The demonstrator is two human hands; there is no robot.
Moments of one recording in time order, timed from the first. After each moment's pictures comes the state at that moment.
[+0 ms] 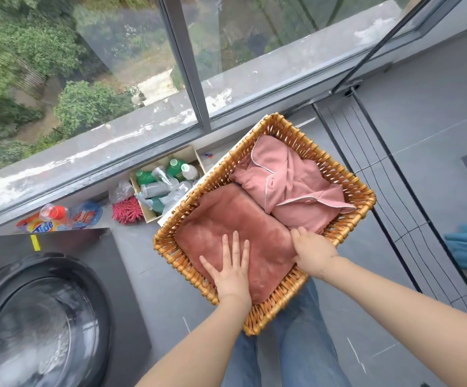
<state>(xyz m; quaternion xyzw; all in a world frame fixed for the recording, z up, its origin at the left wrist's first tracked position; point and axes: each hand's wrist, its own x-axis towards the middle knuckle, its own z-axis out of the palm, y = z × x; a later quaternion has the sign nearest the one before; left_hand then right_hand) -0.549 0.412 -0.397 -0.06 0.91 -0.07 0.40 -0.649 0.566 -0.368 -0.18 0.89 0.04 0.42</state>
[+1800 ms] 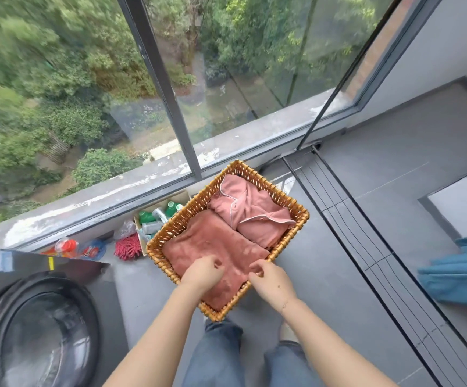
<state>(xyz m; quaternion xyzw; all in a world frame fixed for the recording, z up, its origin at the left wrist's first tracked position) -0.567 0.414 -0.248 -0.17 0.88 0.24 0.36 -0.565 0.581 -0.254 0.06 0.87 -0.34 0.36</state>
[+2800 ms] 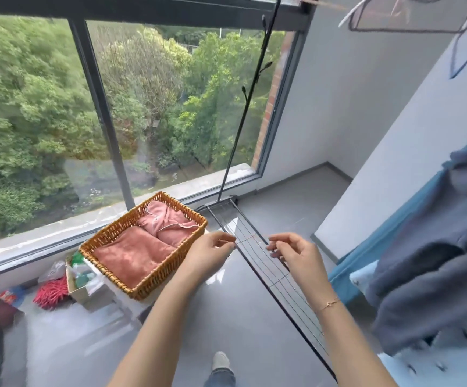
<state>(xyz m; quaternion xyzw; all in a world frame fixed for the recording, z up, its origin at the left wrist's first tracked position) -0.363 0.664 -0.004 -0.04 0.82 0.55 0.12 -0.344 0.849 0.004 0.07 0.79 -0.61 -0.01</state>
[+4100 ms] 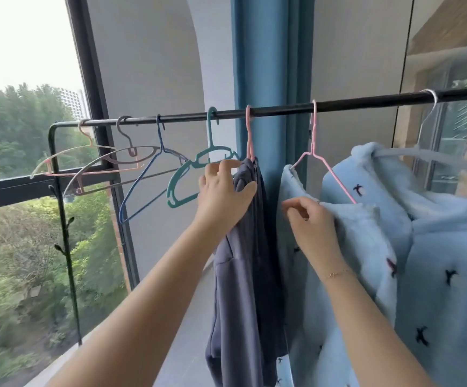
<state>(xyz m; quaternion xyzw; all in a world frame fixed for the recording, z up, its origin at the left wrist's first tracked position) -0.391 1.160 0.300 0.32 0.81 0.45 -0.17 -0.315 1.295 0.237 0.12 0.76 -0.44 -0.47</state>
